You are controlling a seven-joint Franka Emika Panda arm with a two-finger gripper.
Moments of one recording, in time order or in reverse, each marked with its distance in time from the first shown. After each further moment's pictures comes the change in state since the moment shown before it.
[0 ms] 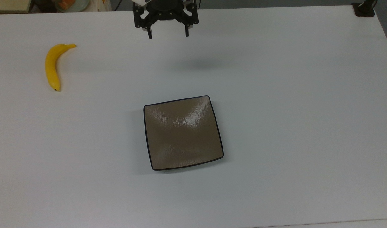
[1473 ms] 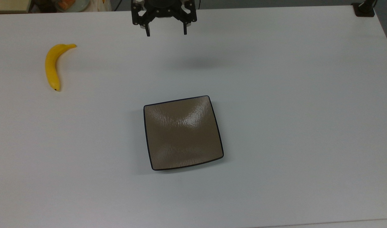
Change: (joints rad) arm 0.000 -0.011 -0.006 -0.003 0.000 -0.002 0.000
